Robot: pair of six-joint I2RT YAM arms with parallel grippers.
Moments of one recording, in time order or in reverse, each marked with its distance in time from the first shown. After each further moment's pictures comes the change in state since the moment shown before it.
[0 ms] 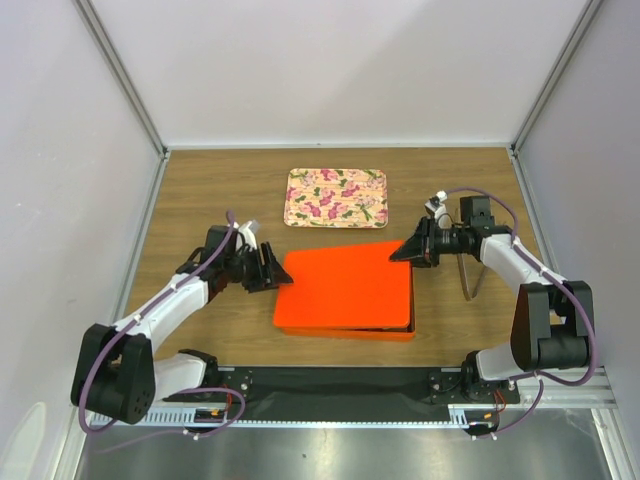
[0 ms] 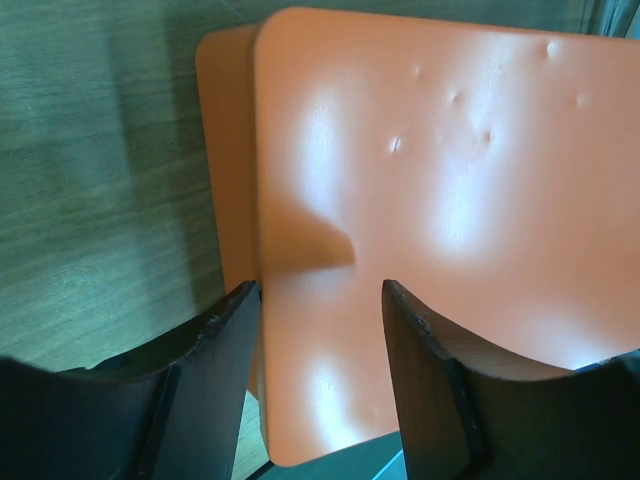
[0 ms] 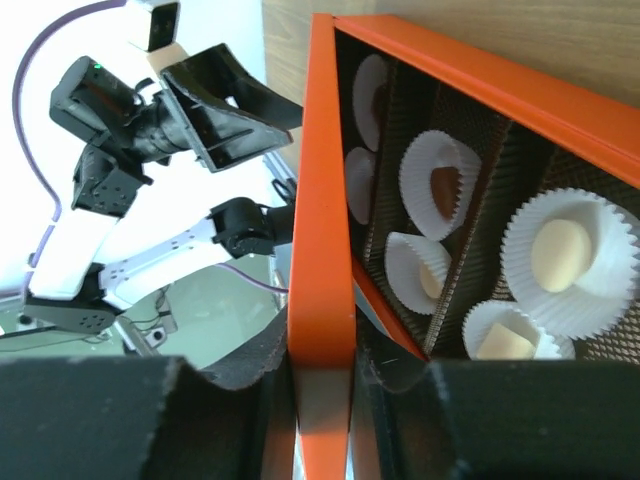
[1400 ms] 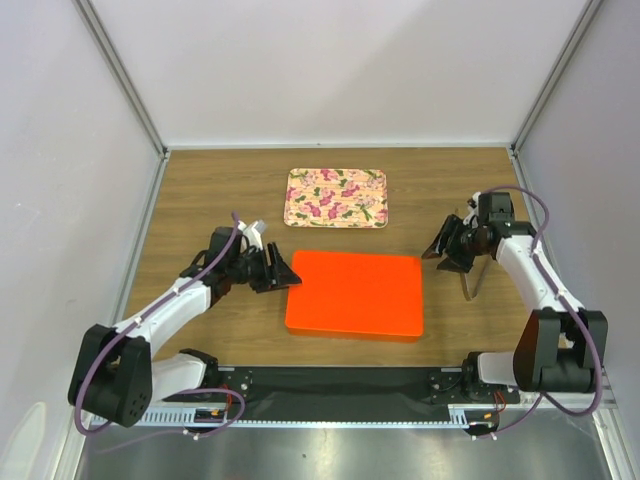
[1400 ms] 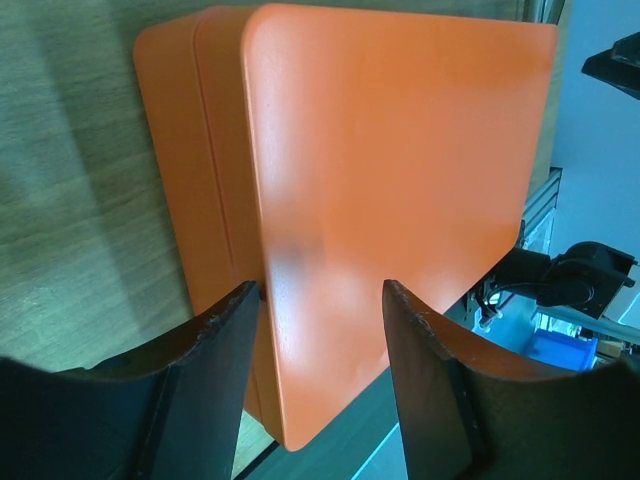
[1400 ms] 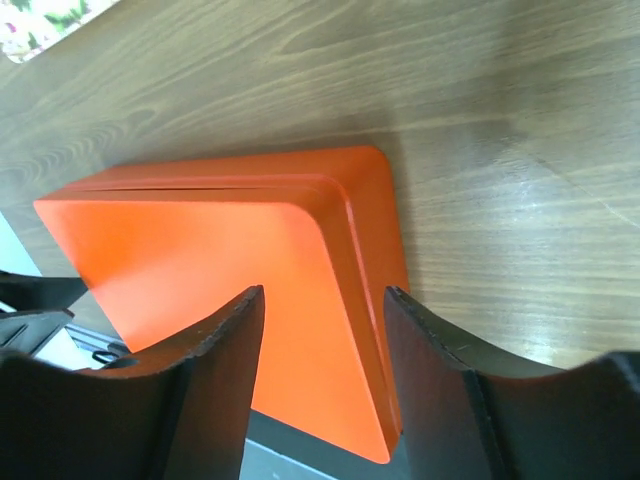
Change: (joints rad) left arm -0.050 -0.014 -0.037 0.116 0.063 -0.064; right arm -0.077 -0.109 0.088 -0.312 0.706 -0.038
